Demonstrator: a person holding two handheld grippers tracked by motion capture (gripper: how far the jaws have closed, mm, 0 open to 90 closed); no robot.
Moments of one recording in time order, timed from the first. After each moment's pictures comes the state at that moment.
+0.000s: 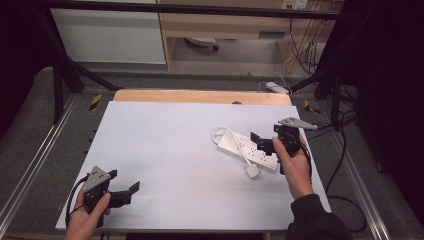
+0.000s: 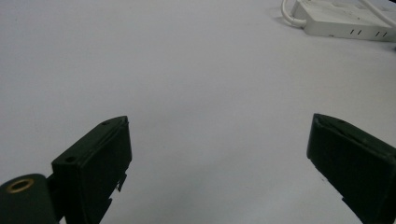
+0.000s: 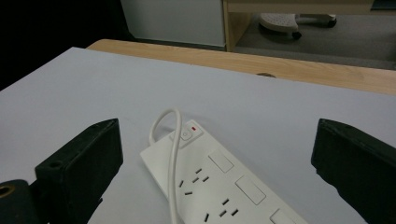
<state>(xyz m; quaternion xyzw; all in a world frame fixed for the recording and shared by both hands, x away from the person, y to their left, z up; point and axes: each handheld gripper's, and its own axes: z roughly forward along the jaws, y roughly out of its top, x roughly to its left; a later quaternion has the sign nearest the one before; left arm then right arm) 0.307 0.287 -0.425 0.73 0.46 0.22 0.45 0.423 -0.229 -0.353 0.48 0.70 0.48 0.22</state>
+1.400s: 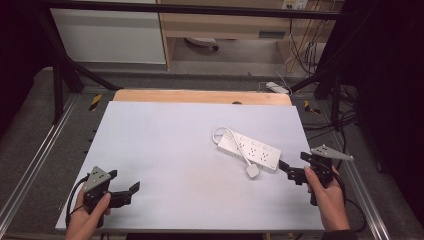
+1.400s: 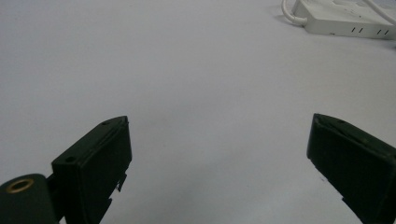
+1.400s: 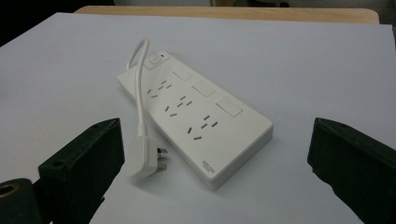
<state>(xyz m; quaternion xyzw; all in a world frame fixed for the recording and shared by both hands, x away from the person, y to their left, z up) 0.307 0.286 -0.426 0.73 0.46 0.23 0.44 0.352 -0.303 -0.383 0.51 0.70 0.46 0.21</state>
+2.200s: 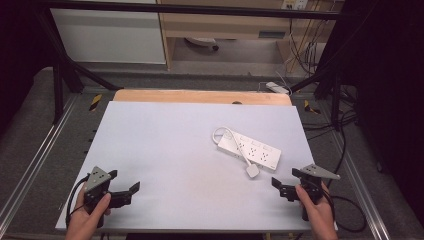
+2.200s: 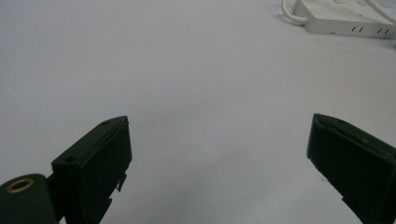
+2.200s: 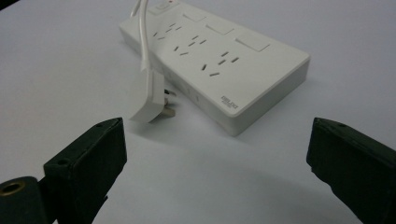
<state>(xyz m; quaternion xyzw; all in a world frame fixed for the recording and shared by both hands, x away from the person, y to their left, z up) 0.307 0.286 -0.426 0.73 0.46 0.23 0.44 0.333 -0.293 -0.441 0.50 0.71 0.45 0.19</state>
